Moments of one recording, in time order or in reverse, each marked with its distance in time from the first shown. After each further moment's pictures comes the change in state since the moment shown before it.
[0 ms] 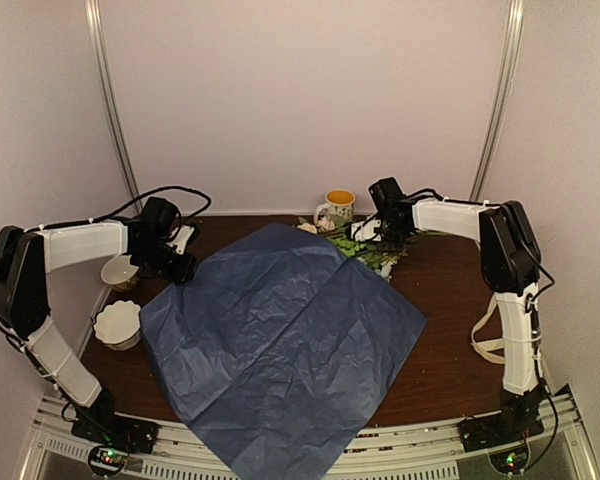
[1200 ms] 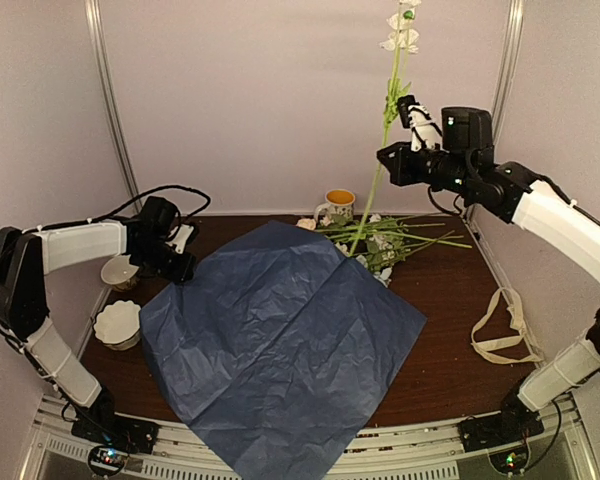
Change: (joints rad) left arm -0.002 -0.007 0.000 -0.005 -0.009 -0.001; right arm 0.134 -0.767 -0.267 0.178 -0.160 1.155
